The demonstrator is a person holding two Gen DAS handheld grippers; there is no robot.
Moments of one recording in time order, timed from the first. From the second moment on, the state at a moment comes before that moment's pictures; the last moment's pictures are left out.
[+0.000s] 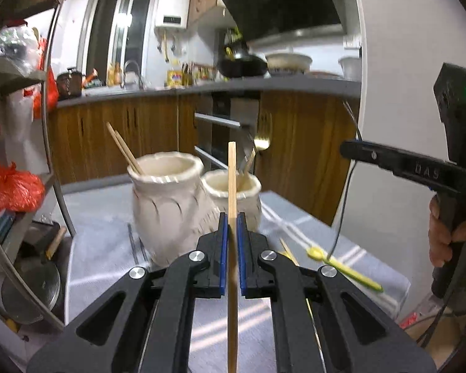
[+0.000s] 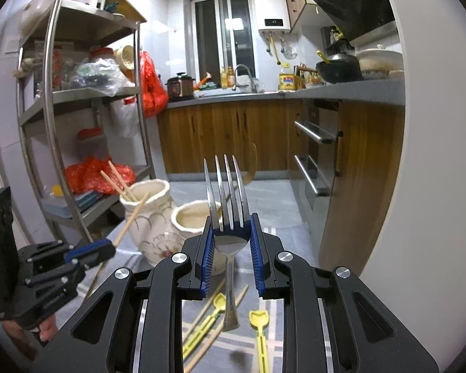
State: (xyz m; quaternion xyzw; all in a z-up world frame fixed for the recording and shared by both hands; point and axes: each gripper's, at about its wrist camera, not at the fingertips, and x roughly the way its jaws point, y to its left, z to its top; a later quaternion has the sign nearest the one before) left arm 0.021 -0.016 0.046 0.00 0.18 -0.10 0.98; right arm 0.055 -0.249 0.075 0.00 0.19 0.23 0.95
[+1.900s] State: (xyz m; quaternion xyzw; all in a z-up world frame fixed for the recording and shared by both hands) left arm 0.118 0.005 0.086 0.03 0.10 -0.07 0.99; right arm 0.151 -0.192 0.073 0.04 0.17 0.26 0.95
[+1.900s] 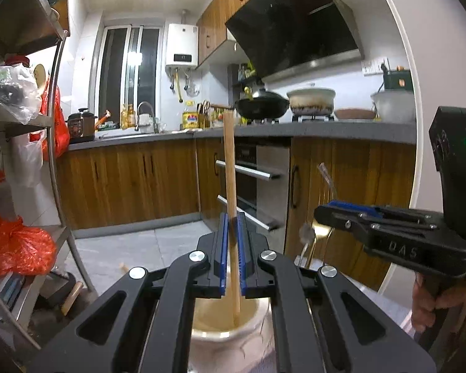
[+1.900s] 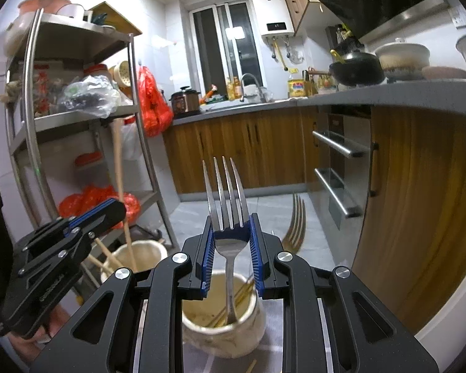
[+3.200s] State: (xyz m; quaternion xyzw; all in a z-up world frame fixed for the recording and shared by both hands) left arm 0.125 0.009 0.058 0.02 0.15 -0.07 0.99; right arm 0.145 -0.207 0.060 0.05 0.17 0.22 0.96
